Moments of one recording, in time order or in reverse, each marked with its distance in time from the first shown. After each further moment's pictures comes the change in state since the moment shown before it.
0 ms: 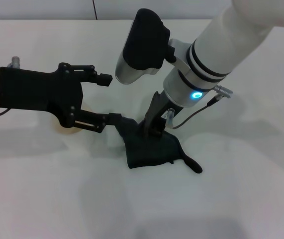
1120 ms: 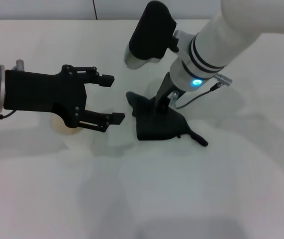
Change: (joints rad) left arm 0.013 -0.003 0.031 -0.025 -0.016 -0.052 0.002; right arm 0.097 0.000 -0.066 0.253 -0.014 0.236 0.037
